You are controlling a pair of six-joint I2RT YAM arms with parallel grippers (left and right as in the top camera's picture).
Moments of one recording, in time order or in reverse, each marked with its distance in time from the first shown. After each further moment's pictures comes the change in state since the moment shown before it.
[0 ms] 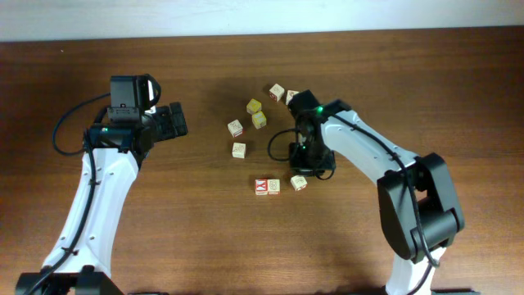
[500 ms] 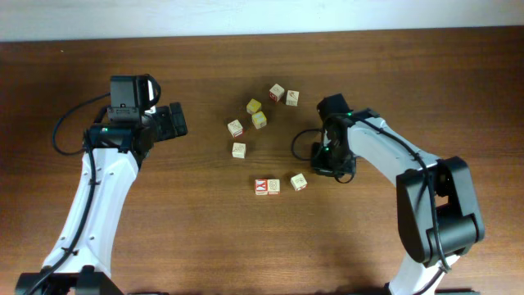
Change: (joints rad) left arm 0.000 0.000 0.000 0.001 0.000 0.000; right arm -0.122 -0.064 -0.178 0.176 0.011 -0.011
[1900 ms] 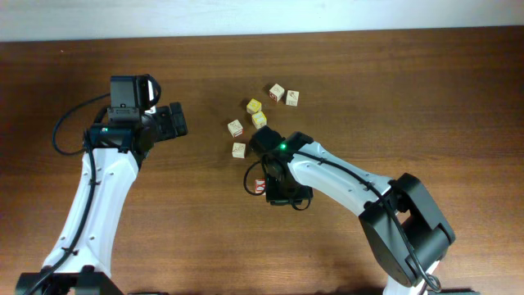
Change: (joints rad) left arm 0.000 0.000 0.000 -0.001 0.000 0.000; right arm 0.392 0.000 0.061 -0.138 0.089 0.218
